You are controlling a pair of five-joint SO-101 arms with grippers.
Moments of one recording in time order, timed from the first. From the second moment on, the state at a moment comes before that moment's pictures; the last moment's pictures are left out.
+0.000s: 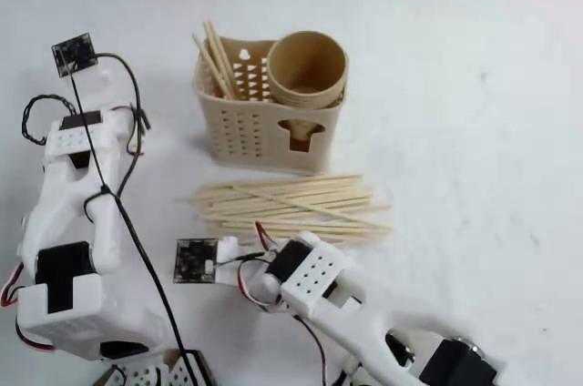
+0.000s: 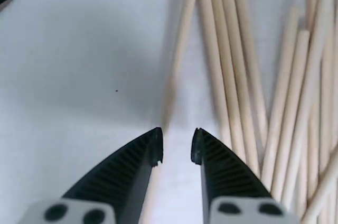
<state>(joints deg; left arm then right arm) -19.9 5.8 24.3 41.2 12.0 -54.2 -23.4 58.2 50.3 39.5</state>
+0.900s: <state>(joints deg) -19.9 5.8 24.3 41.2 12.0 -42.9 -17.0 53.2 50.3 40.3</state>
